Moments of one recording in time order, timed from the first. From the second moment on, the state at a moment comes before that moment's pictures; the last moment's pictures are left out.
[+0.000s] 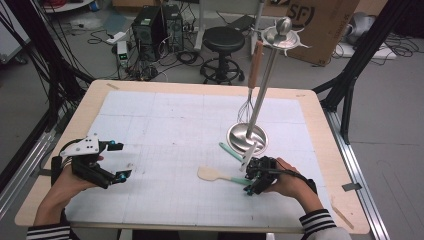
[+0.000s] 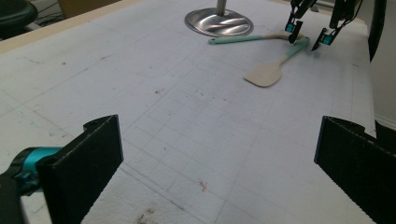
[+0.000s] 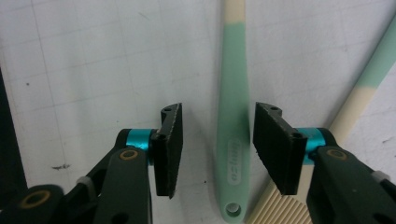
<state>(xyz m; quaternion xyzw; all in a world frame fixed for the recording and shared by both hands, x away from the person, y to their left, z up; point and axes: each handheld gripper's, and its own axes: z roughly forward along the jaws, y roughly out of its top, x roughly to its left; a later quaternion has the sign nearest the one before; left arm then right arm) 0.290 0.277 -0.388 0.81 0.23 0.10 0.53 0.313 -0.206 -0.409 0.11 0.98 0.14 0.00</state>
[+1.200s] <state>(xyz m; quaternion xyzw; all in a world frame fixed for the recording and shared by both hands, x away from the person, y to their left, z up) 0.289 0.279 -0.386 0.81 0.22 0.11 0.53 0.307 -0.213 -0.369 0.12 0.97 0.22 0.01</state>
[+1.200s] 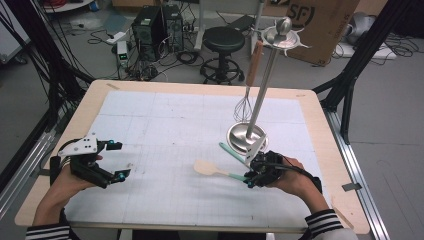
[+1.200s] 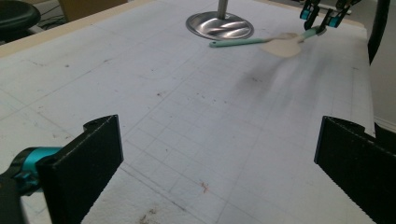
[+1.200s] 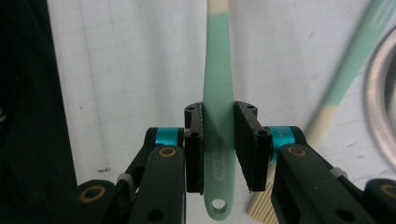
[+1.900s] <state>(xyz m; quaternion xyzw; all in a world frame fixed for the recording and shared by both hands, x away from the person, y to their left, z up) 0.283 0.288 -0.378 0.80 0.21 0.11 0.55 0.301 -0.176 -0.287 0.09 0.93 0.35 0.01</state>
